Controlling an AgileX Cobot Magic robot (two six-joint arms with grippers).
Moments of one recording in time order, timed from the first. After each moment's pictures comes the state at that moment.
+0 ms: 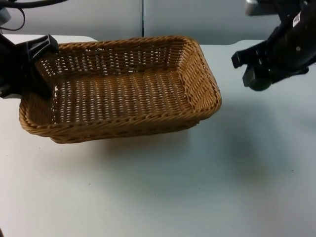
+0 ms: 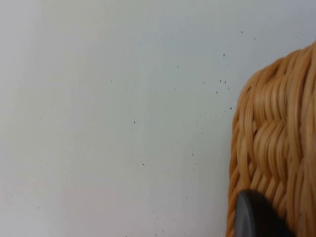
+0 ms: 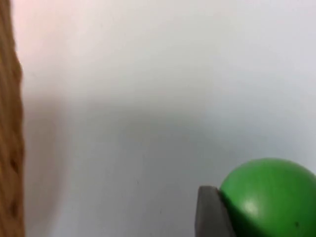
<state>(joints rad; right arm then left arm) 0.29 1.94 -1.30 -0.04 0.51 0.07 -0.04 1.85 -1.00 -0.90 0.49 0.44</state>
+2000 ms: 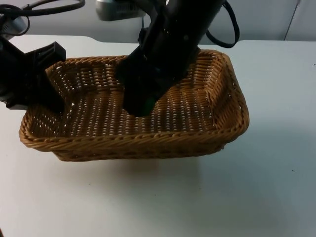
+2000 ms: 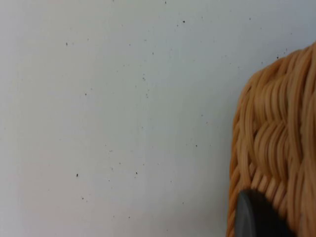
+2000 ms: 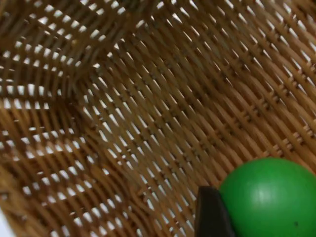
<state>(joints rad) 0.64 2.15 -1.71 0.34 0.98 -0.41 -0.04 1.85 -1.00 -0.91 0.69 0.52</state>
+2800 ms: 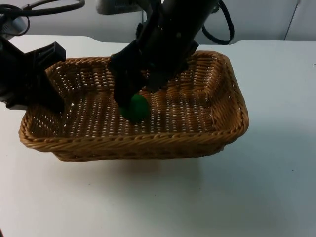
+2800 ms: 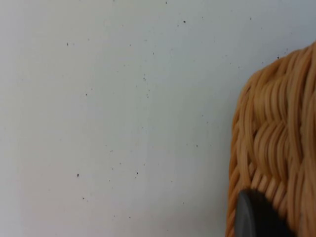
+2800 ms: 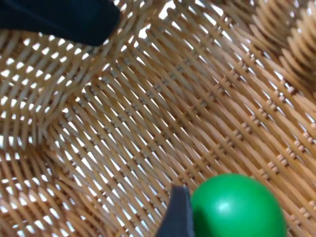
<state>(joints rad) 0.64 2.17 -1.75 0.31 0.94 -0.33 -0.04 1.85 -1.00 -0.91 0.69 0.52</state>
